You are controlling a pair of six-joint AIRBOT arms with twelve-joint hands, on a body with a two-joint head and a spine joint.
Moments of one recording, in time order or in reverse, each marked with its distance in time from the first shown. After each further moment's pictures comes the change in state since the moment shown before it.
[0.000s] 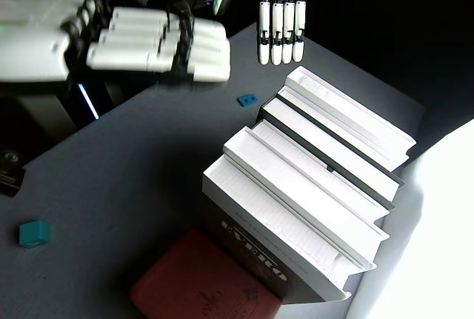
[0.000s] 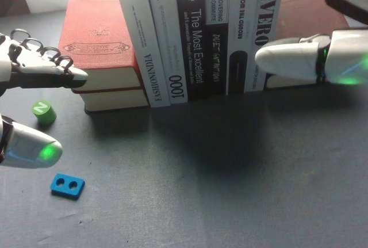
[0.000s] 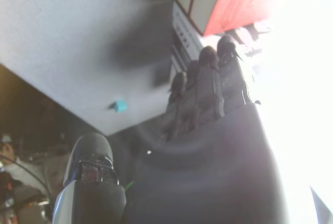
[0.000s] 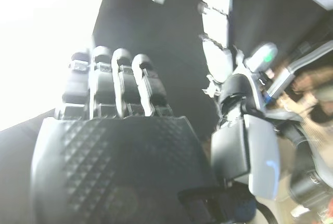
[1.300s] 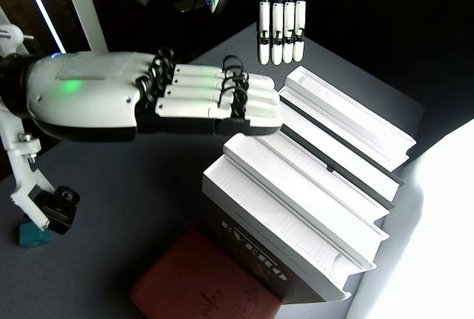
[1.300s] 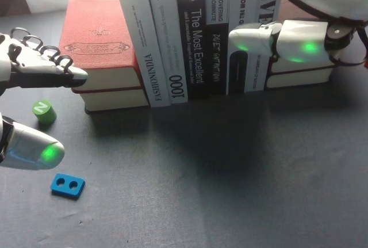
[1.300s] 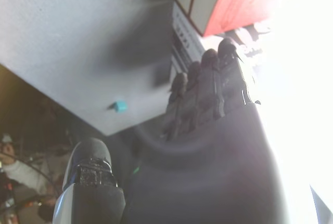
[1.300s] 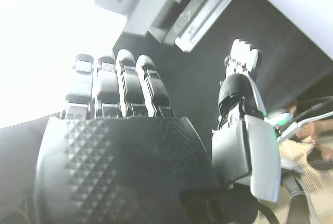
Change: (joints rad) left arm 0.000 0.000 0.001 0.000 0.000 0.000; right arm -0.020 -0.232 0.177 0.316 0.066 -0.423
